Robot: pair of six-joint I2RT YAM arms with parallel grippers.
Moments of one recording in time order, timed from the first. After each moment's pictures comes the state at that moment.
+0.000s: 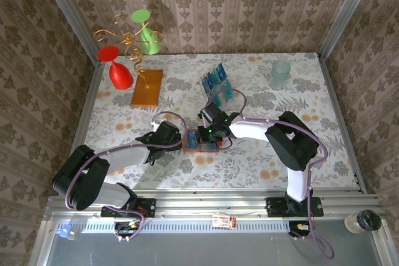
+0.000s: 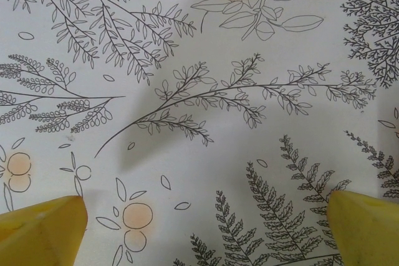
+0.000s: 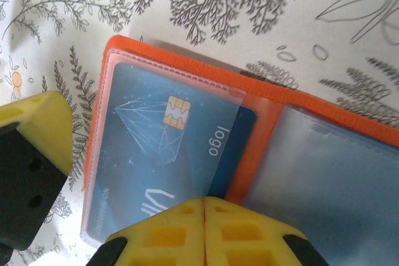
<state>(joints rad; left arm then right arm) -0.69 1.37 0.52 -0.17 -0.38 -0.61 0.73 1.90 1.12 -0.24 -0.27 0.63</state>
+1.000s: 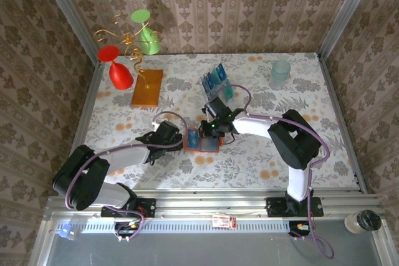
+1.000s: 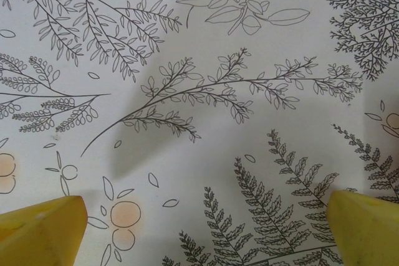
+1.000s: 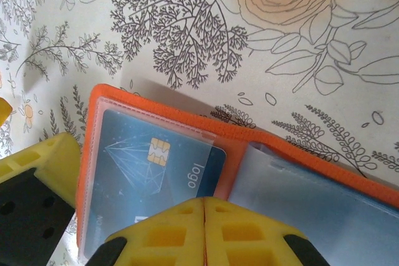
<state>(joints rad) -0.69 1.37 0.52 -0.17 -0.35 -0.60 0.69 1.90 1.13 -0.24 -0.29 0.64</state>
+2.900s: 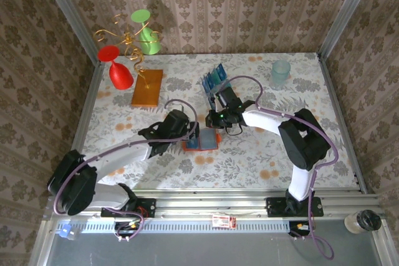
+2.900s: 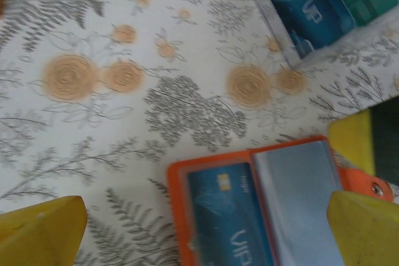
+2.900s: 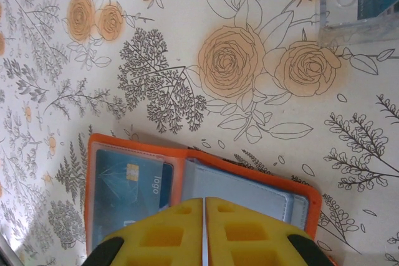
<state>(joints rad) -0.83 1.34 0.74 -0.24 -0.30 -0.62 0.57 1.84 1.15 -0.28 -0.33 0.57</state>
